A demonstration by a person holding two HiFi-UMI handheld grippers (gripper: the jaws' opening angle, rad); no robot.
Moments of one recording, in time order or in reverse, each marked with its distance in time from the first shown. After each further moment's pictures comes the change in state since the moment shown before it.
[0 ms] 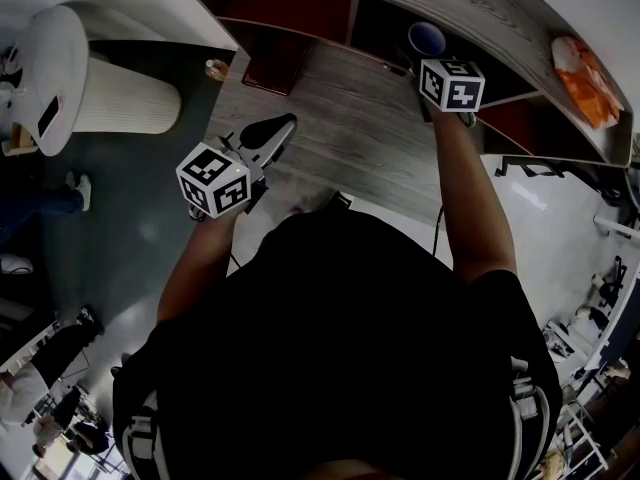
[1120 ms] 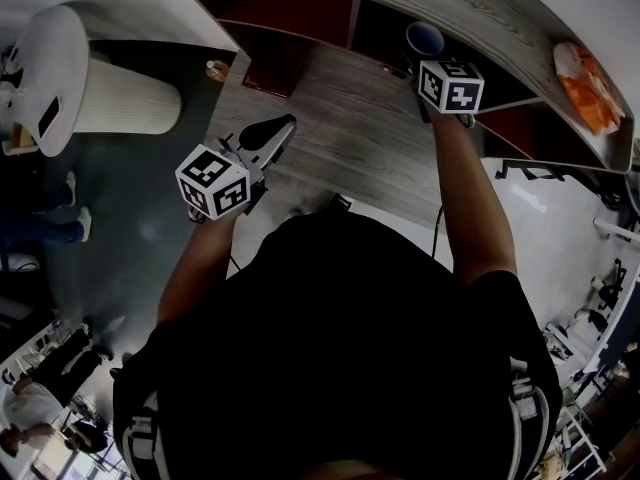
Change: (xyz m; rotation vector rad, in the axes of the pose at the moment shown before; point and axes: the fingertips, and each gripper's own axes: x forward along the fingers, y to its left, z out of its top) left arm 0.000 0.005 0.004 0.007 -0.004 0.010; right arm 0.008 0.003 0.002 0.006 -0.004 0.012
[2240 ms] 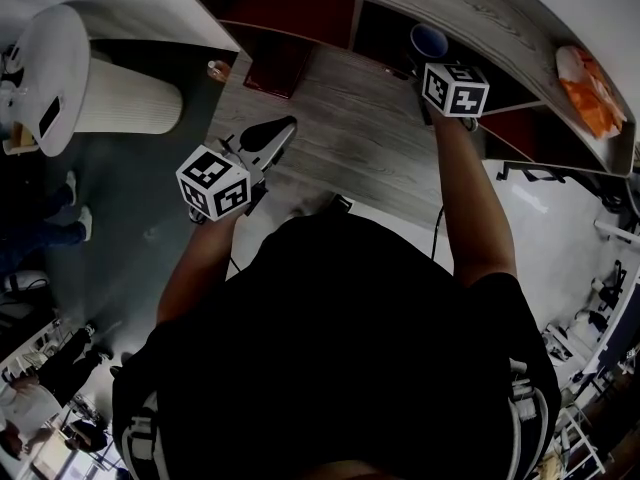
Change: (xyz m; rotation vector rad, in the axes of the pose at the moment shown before) left arm 0.001 -0.001 0.001 -0.001 0.005 -0.002; right arm -0.007 -0.005 0.006 0.019 -0.027 -0.005
